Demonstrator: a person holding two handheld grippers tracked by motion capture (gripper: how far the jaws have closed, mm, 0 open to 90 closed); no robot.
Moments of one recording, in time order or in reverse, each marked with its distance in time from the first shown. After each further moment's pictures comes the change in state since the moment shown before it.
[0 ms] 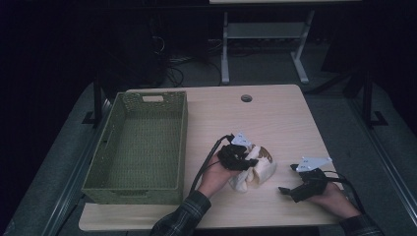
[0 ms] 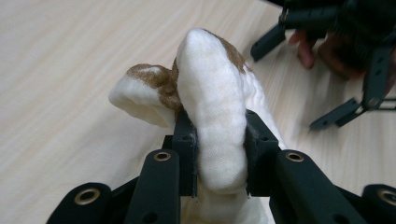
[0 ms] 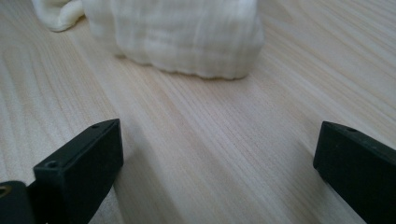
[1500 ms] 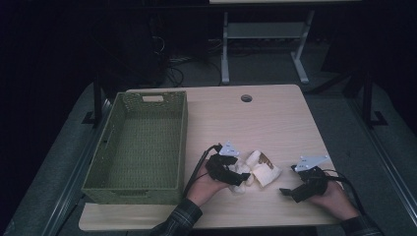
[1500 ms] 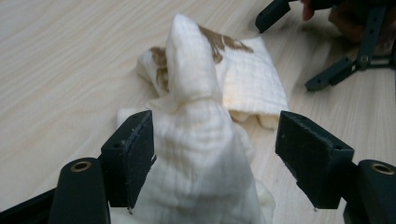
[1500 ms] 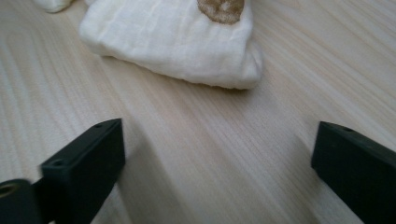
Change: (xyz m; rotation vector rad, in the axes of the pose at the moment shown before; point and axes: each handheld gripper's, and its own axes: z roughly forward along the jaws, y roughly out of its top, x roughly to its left) left arm -0.012 -0.032 -0.033 -0.002 0.049 -0.061; right arm 0.000 0.006 -0.004 0.077 0.011 -0.015
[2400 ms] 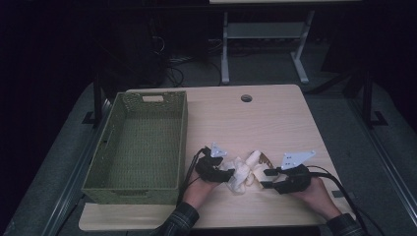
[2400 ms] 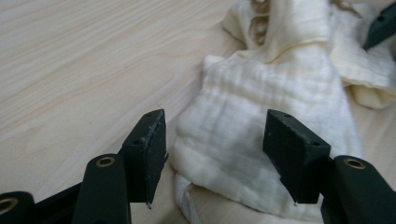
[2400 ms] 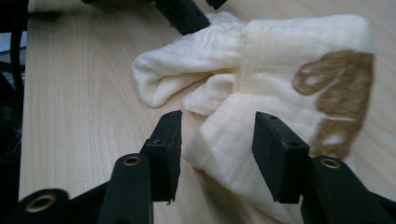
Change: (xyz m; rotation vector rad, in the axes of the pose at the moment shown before) left arm 0.021 -0.026 0.000 0.039 0.220 -0.100; right arm 0.027 0.043 0.013 -0.141 0.203 -0.090
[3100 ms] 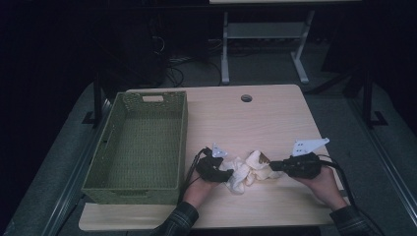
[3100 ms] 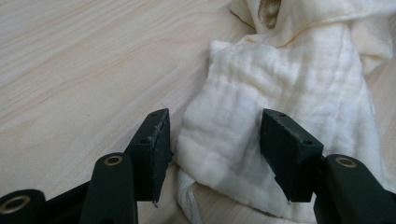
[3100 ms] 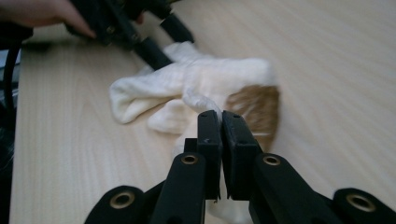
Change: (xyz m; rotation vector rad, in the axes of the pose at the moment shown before) left arm 0.002 -0.003 0.008 0.032 0.005 0.012; right arm -0.029 0.014 -0.033 -0.062 -0.037 0.015
